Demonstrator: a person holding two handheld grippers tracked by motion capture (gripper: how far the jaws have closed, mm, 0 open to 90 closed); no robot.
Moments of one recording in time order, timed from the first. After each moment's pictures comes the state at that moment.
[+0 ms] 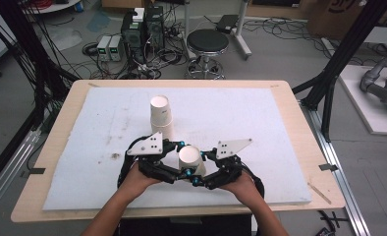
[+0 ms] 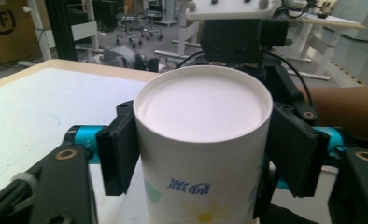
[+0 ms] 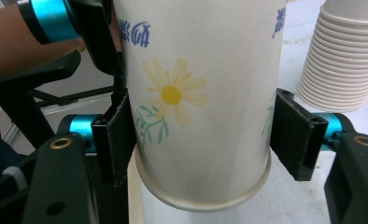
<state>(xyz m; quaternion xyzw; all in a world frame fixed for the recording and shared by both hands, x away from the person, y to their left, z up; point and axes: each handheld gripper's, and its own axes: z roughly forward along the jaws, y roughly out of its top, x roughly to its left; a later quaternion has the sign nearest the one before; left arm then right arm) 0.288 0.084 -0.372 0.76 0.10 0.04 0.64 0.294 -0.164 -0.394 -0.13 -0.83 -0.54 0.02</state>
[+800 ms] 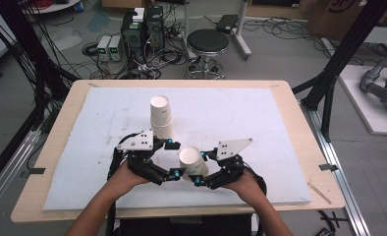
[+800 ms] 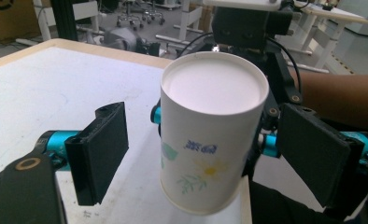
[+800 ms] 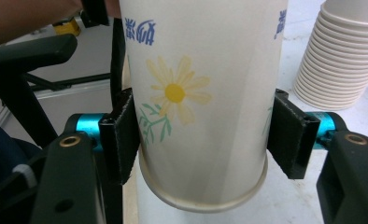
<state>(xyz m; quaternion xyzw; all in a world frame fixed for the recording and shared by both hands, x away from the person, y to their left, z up) 0.289 0.109 -0.363 0.78 0.13 0.01 0.61 0.294 -0.168 -0.389 -0.11 -0.85 -0.52 -0.01</state>
